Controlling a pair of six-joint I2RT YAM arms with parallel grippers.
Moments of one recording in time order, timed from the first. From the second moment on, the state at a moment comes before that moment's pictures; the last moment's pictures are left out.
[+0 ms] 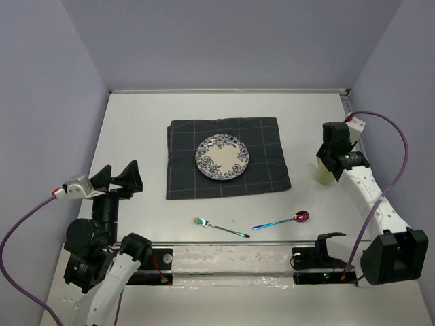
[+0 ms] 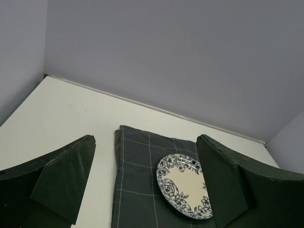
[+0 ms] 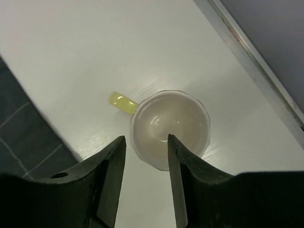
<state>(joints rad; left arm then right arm) -0.43 0.08 0.67 -0.33 -0.45 -0.30 0.13 1.13 0.94 -0.53 0.58 0.49</state>
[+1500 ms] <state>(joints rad) -0.47 0.08 0.67 -0.32 -0.47 -0.29 0.13 1.36 1.26 -0.63 0.38 0.35</state>
